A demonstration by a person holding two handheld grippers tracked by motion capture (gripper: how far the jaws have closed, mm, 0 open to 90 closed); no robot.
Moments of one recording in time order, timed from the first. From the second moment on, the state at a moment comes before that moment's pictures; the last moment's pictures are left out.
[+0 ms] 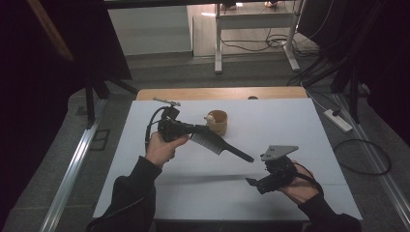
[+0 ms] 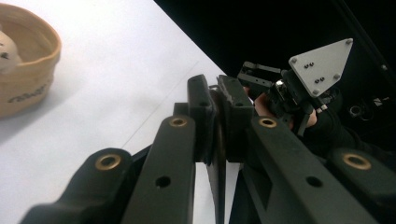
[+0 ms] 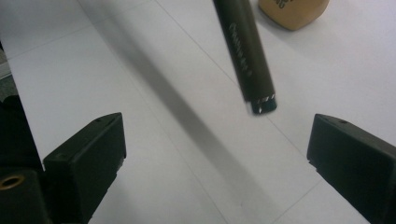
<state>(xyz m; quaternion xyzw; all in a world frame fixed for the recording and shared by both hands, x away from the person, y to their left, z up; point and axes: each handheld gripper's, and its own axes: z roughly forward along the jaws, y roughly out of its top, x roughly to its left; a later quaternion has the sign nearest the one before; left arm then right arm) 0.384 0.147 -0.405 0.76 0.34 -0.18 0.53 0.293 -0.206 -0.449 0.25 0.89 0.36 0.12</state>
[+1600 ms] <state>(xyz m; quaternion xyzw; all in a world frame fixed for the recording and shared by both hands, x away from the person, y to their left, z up) 0.423 0.186 -0.371 0.74 0.40 -0.11 0.53 0.283 -0.250 -0.454 0.30 0.88 0.35 0.10</state>
